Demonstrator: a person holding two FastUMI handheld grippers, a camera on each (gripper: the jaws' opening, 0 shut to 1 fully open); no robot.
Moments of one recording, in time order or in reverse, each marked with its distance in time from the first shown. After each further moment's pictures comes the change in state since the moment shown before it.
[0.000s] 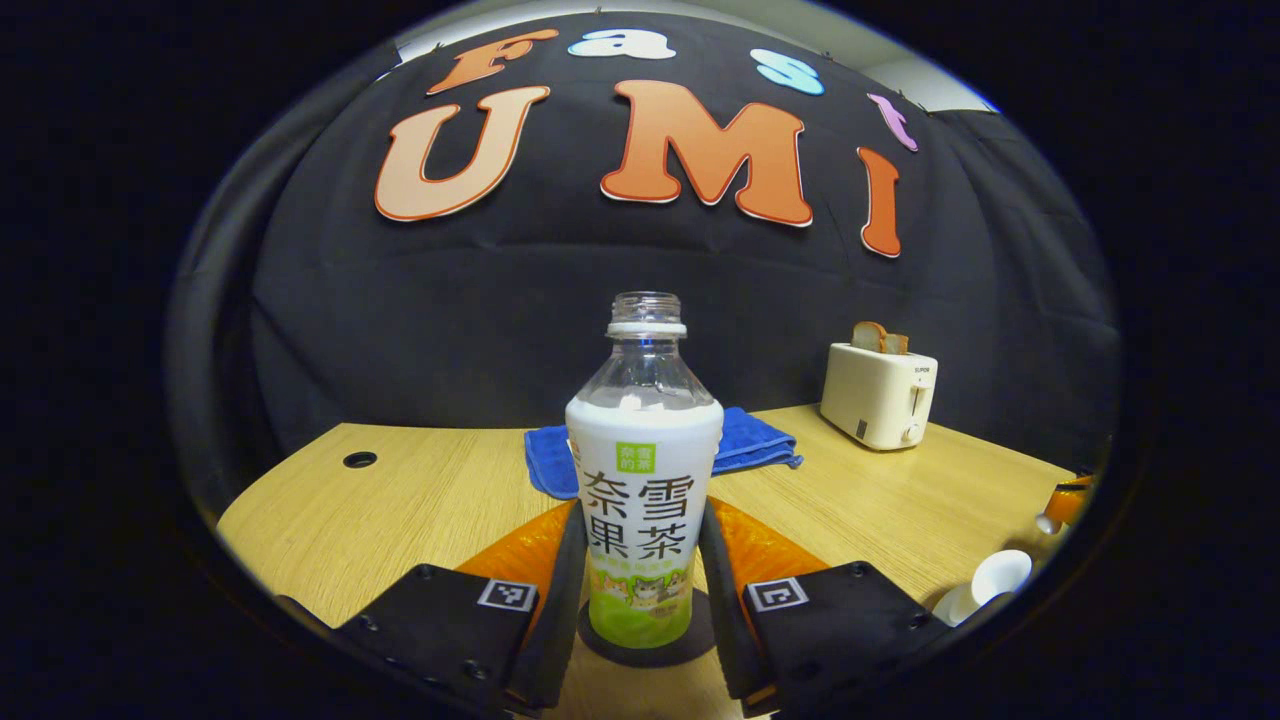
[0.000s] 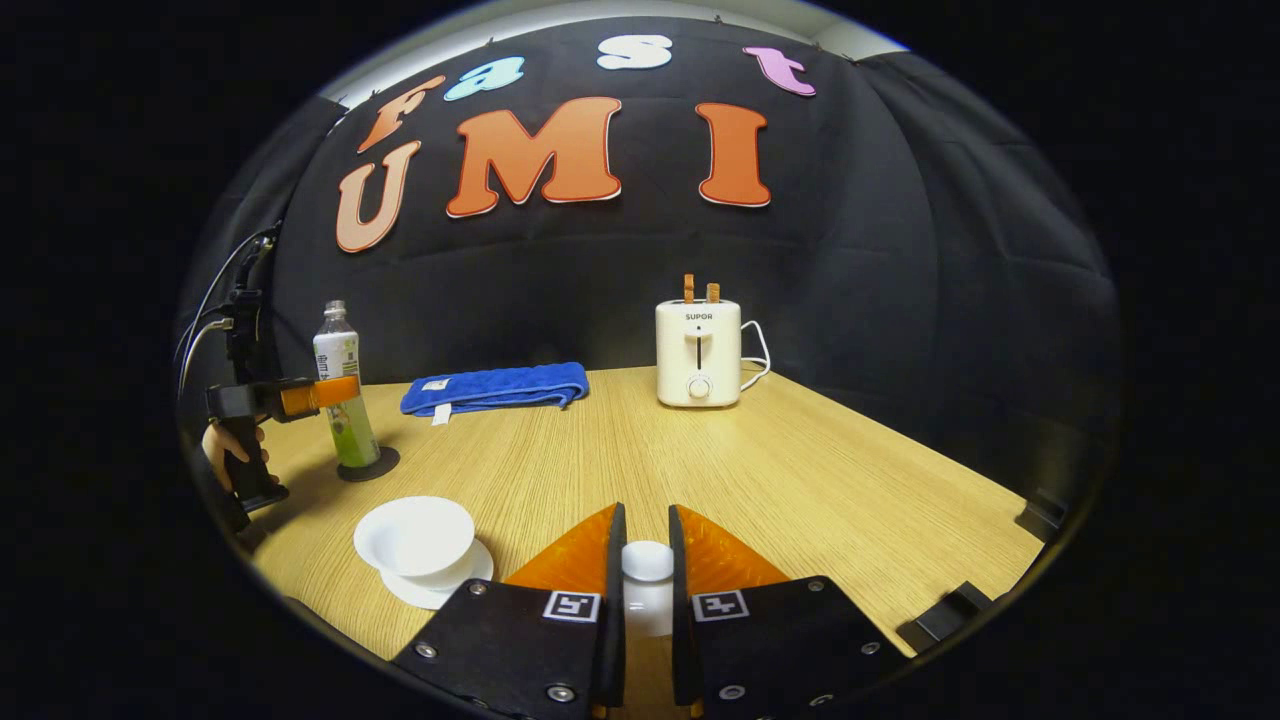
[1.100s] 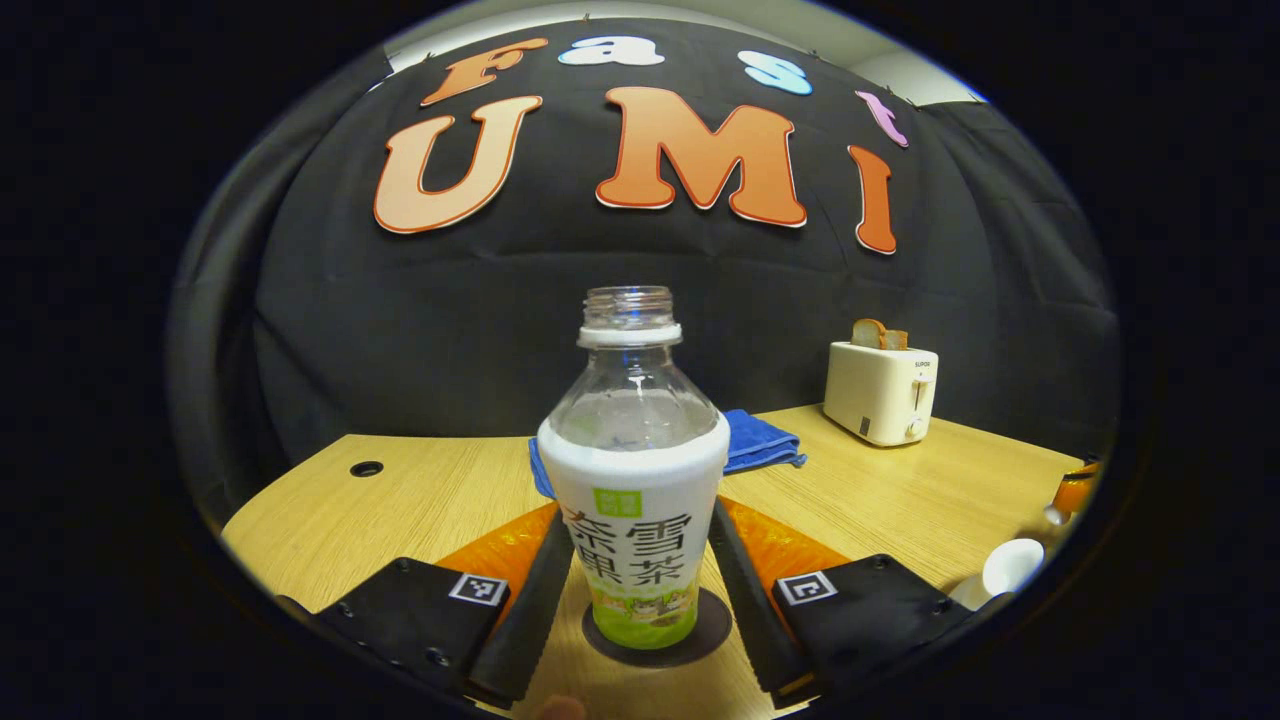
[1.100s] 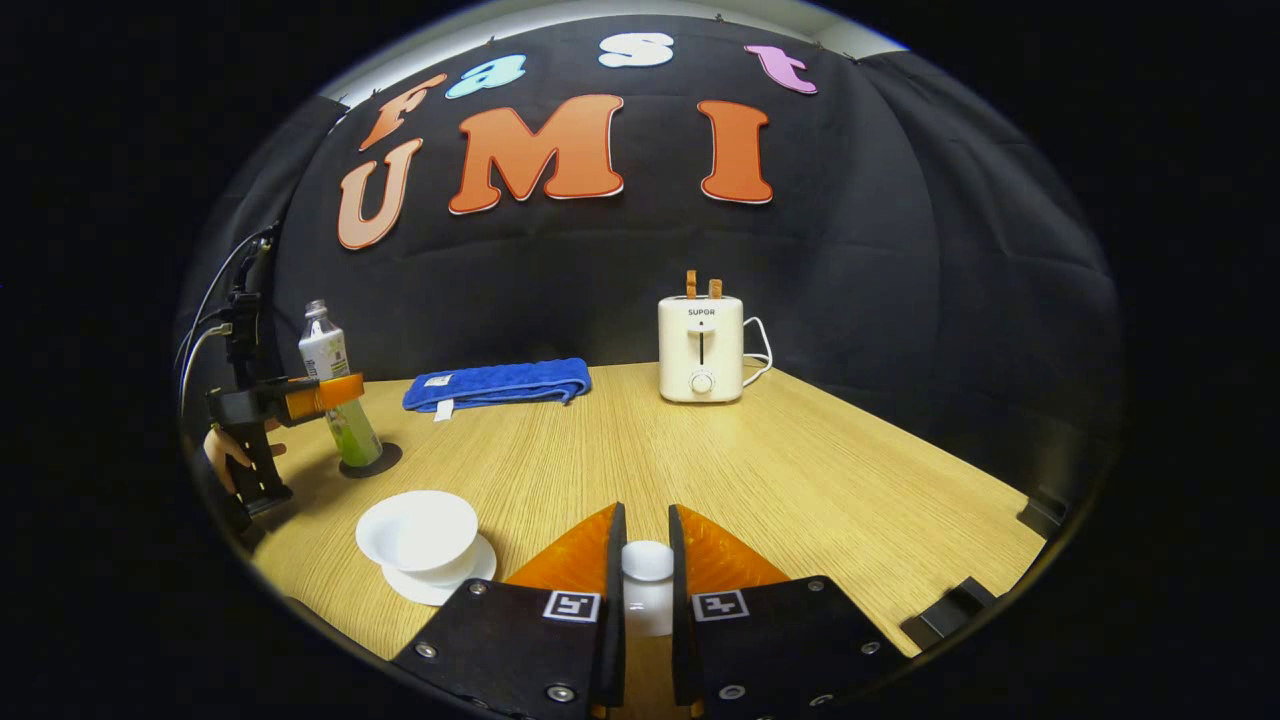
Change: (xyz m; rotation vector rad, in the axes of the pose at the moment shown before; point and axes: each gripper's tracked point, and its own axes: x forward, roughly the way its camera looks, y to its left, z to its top) left arm -0.005 -0.001 -0.002 0.041 -0.015 0.019; right arm -0.002 0.001 0.000 -0.003 0.003 0.003
